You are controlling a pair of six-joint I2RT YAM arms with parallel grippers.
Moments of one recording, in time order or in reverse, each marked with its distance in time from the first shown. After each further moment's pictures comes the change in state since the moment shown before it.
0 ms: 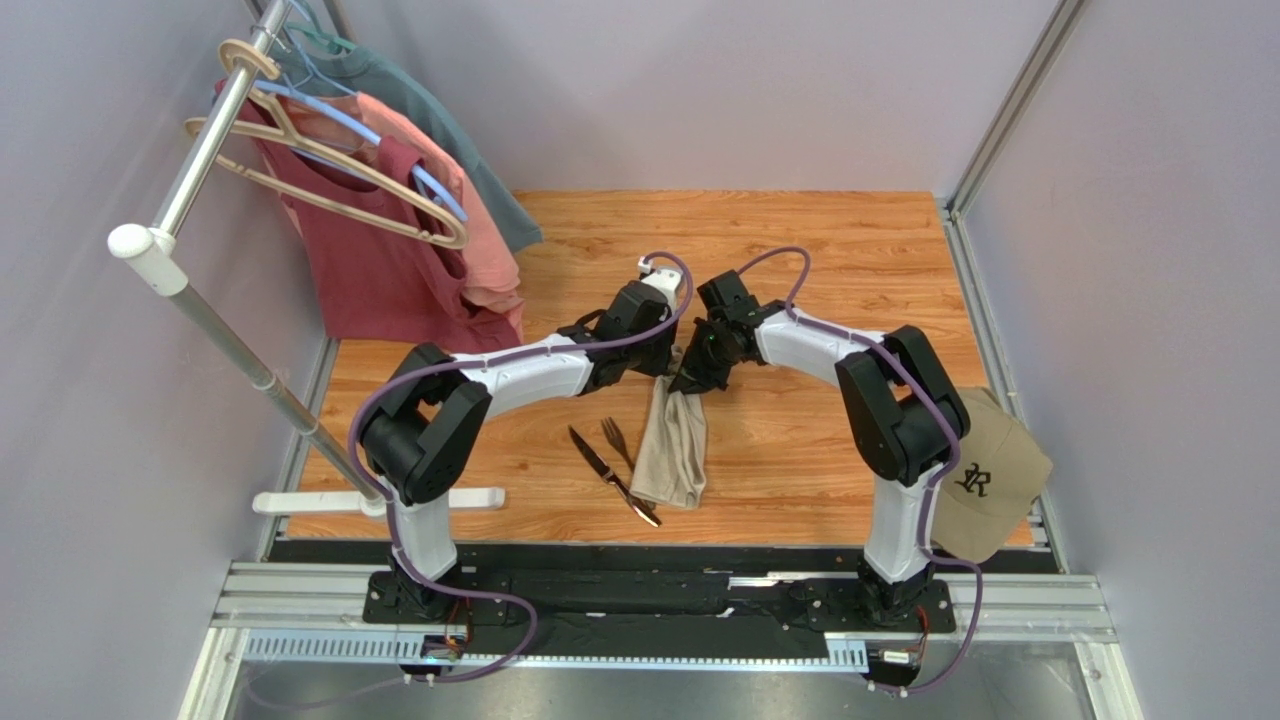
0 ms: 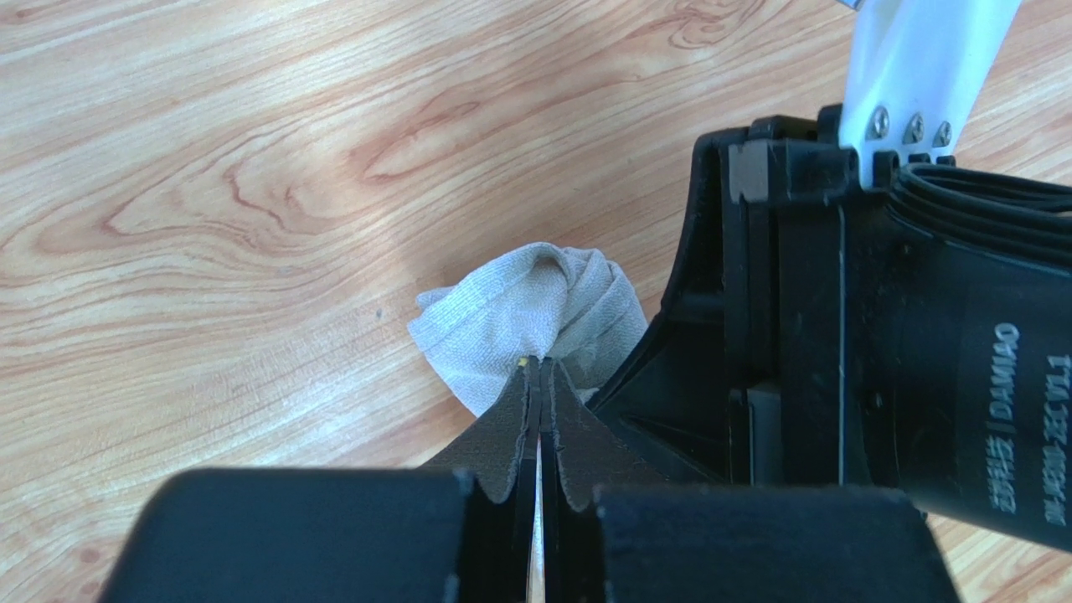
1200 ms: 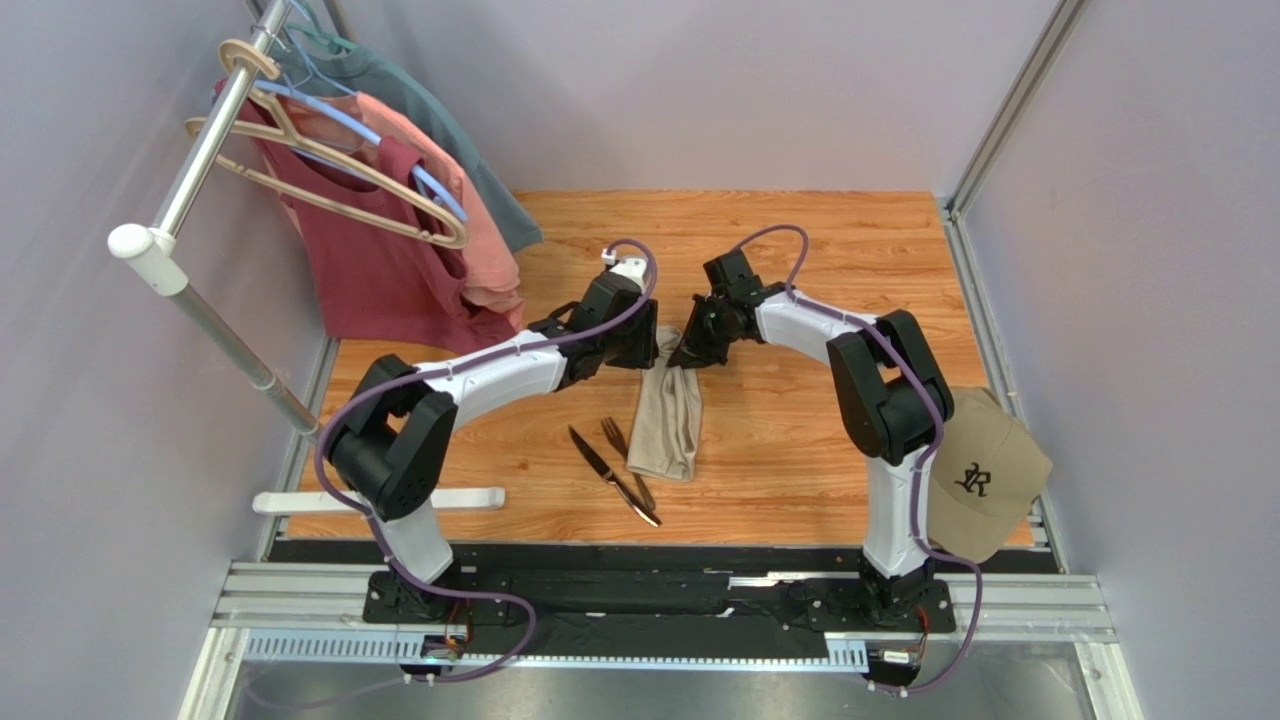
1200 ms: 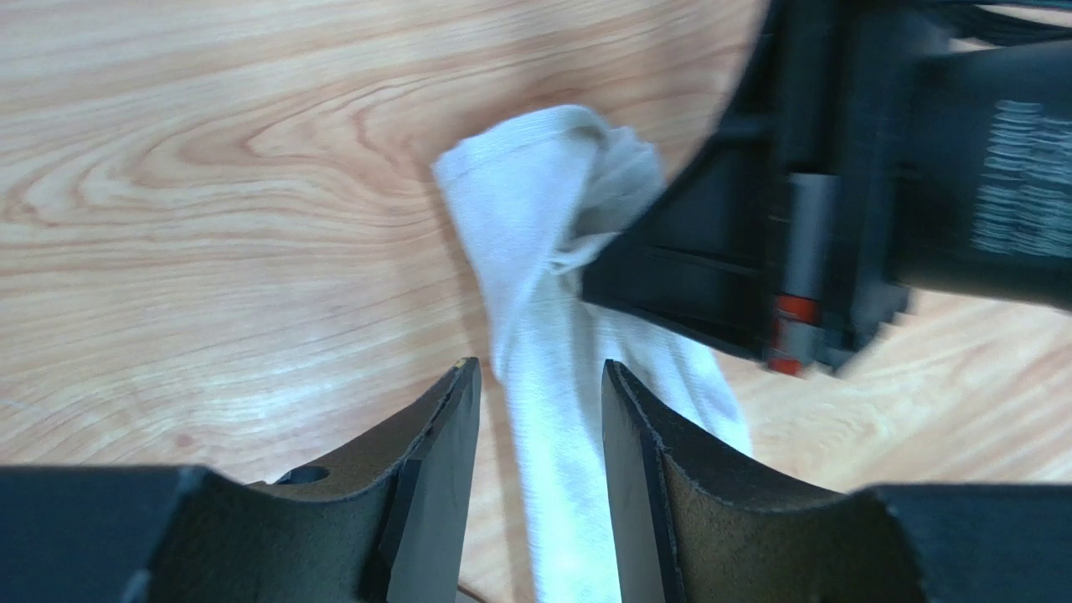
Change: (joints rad) left arm 0.058 -0.113 -0.050 -0.080 -0.019 -0.093; right arm -0.070 0.112 0.130 0.045 -0.056 -0.104
